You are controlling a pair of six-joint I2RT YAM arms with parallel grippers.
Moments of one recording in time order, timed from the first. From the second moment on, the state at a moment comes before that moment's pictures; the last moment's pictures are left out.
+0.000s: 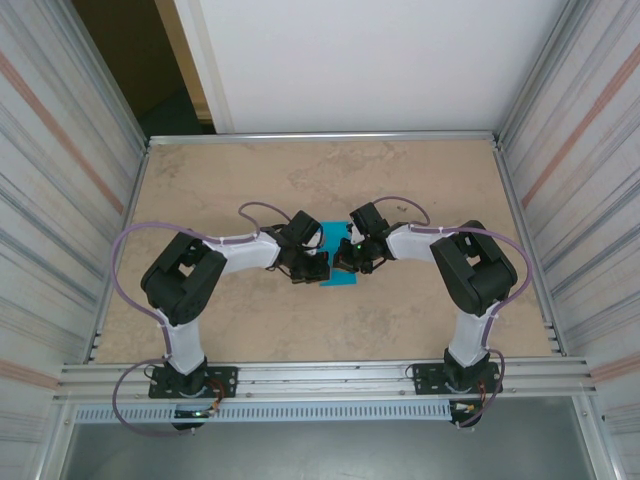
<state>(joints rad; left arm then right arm) -0.71 1.85 1.06 -0.35 0.40 -0.69 0.57 1.85 0.98 -0.22 -0.44 0.79</state>
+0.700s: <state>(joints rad) -0.65 1.66 0.82 -0.29 0.46 -0.71 0.57 1.87 0.99 -0.23 -0.46 0.79</state>
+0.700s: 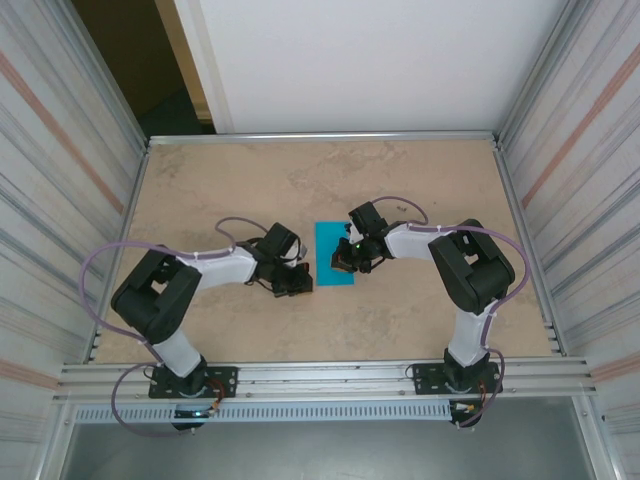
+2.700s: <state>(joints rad) -0.65 1.81 0.88 -0.11 0.47 -0.82 0.38 1.88 1.03 -0.24 -0.42 0.67</state>
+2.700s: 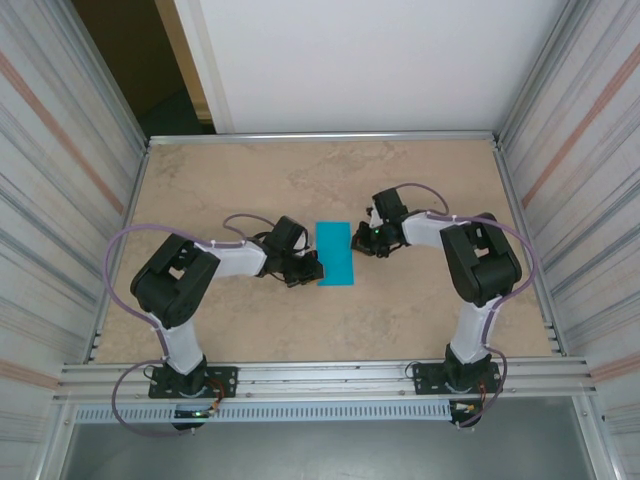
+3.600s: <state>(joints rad) -0.65 1.81 0.89 -0.12 0.47 -0.82 0.62 1.87 1.02 -0.22 -0.39 0.72</state>
